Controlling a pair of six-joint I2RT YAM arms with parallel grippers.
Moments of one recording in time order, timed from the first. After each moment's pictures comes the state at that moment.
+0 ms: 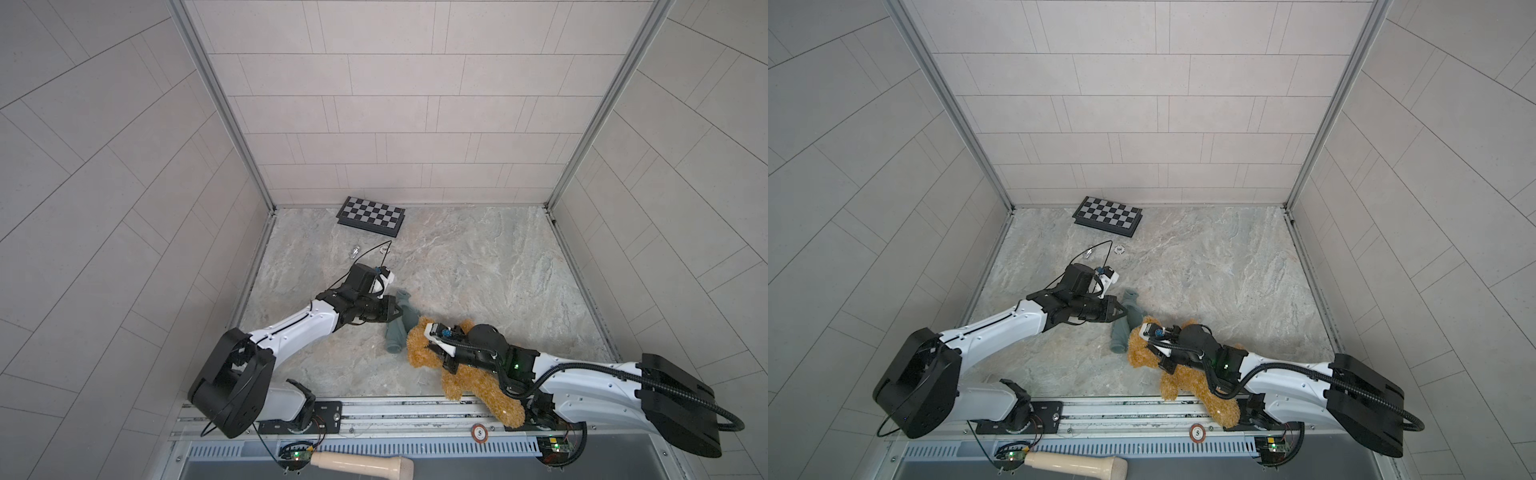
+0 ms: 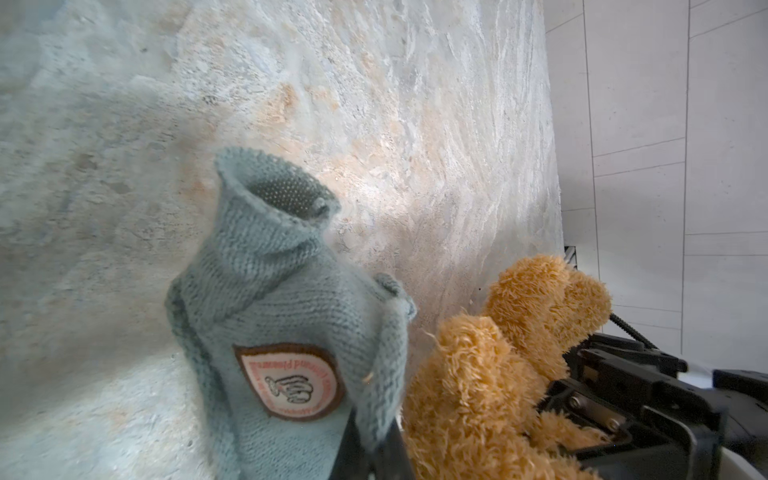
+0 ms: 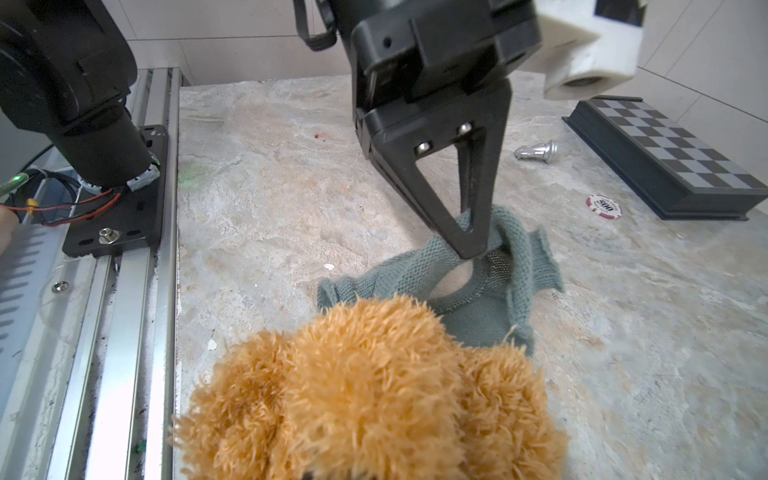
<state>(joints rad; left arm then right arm) -0.56 1.36 0.72 -0.24 0.56 -0.53 1.01 1.08 0.27 0.41 -0.08 -0.13</state>
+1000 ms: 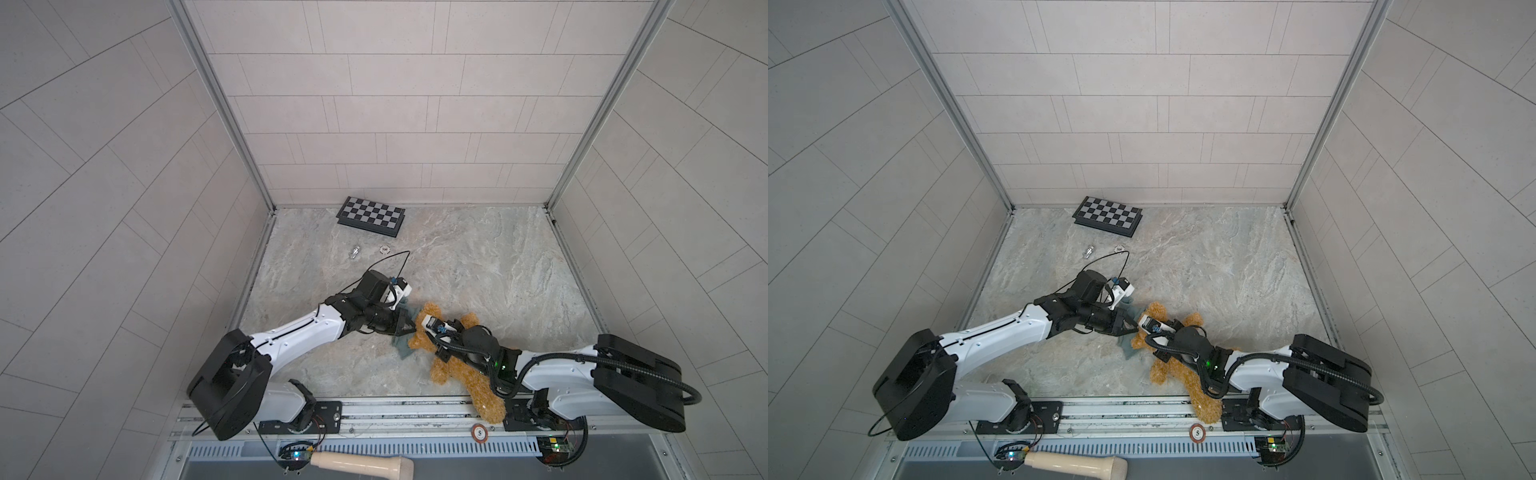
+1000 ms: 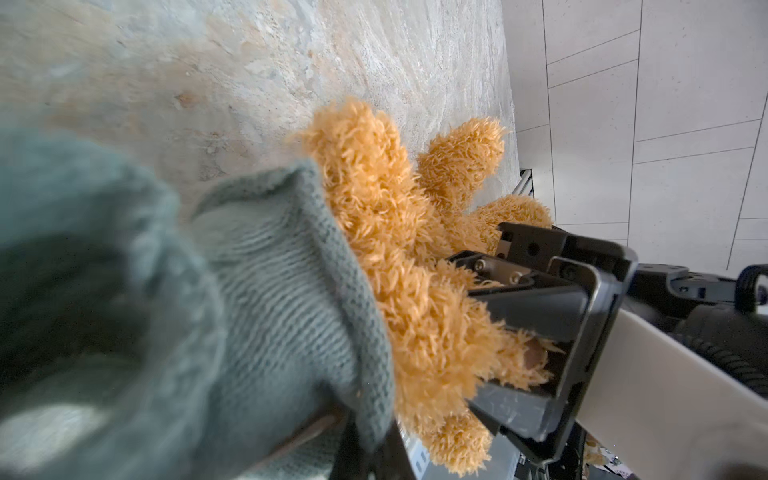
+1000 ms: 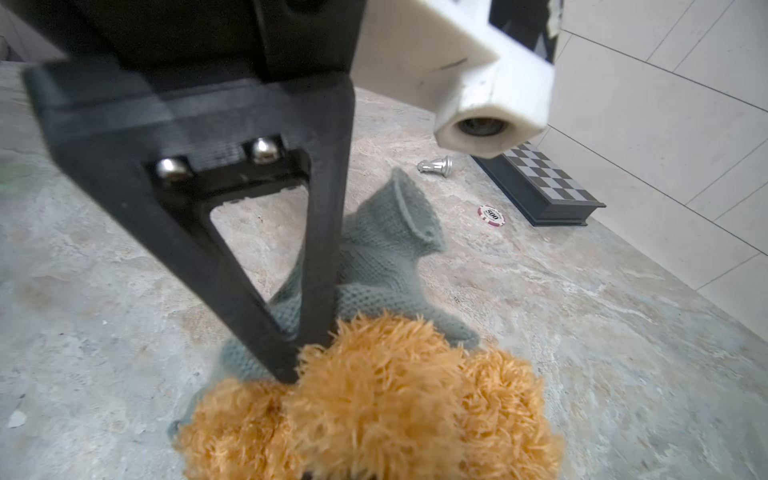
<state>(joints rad) -0.70 1.37 0.73 -0.25 0.66 -0.58 1.03 1.32 0.23 0.78 0.22 -0.19</state>
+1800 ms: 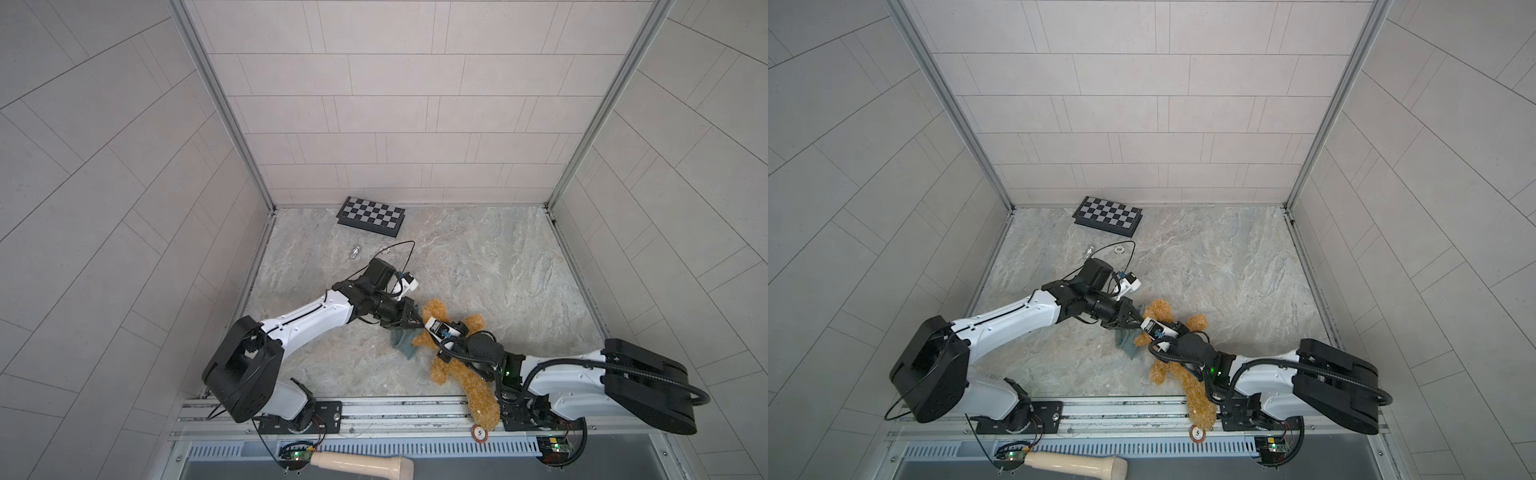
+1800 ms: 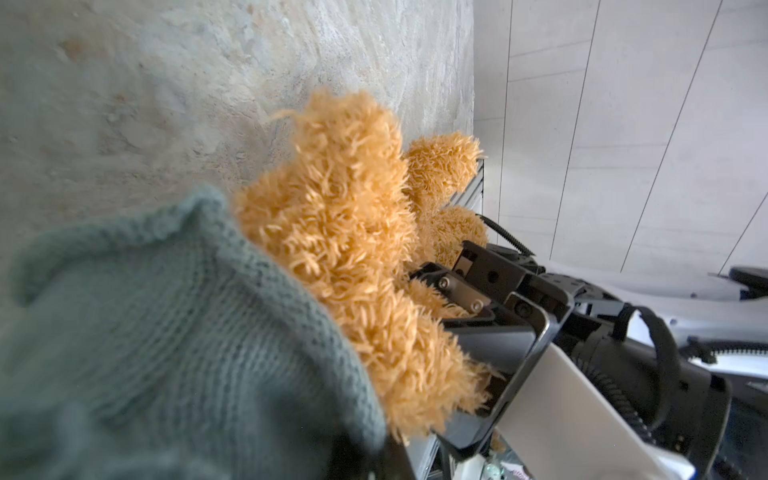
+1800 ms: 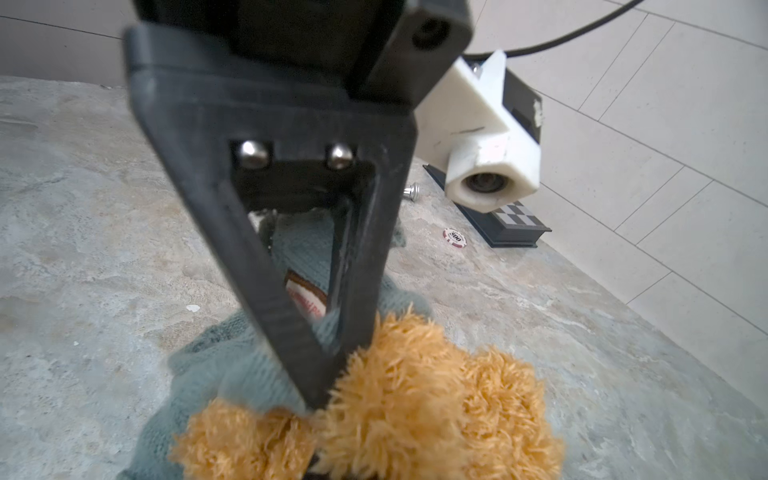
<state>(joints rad) -0.63 1.44 0.91 -0.43 0.82 -0.58 1.10 1.19 0.20 0.76 0.33 -0.25</state>
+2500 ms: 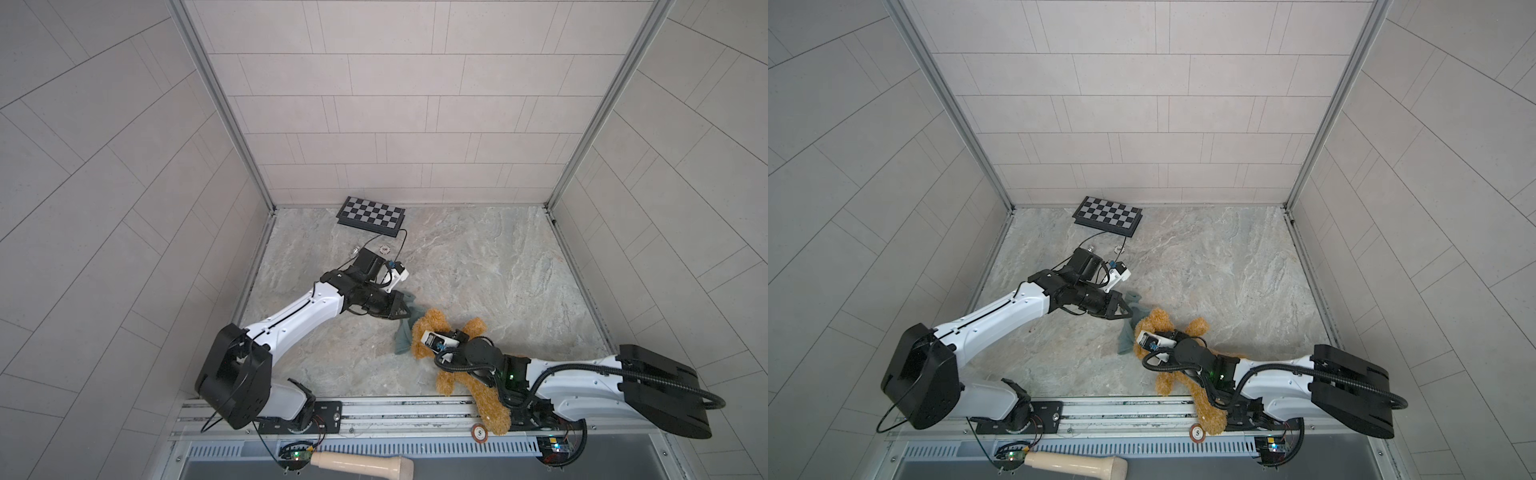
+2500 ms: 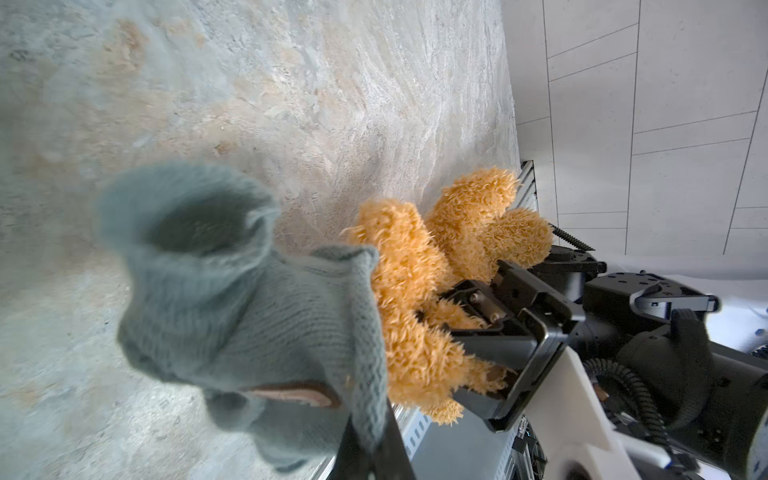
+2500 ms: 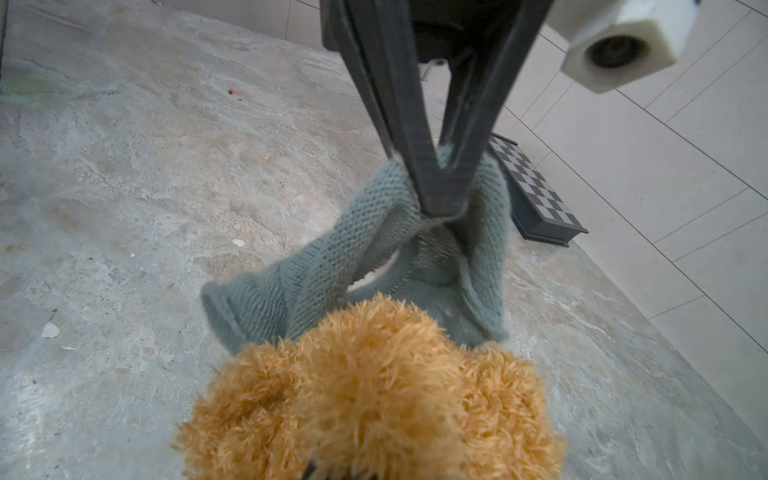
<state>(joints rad) -0.59 1.41 0.98 -0.60 0.71 -0.36 1.15 1.18 0.22 0.61 0.33 -0.32</state>
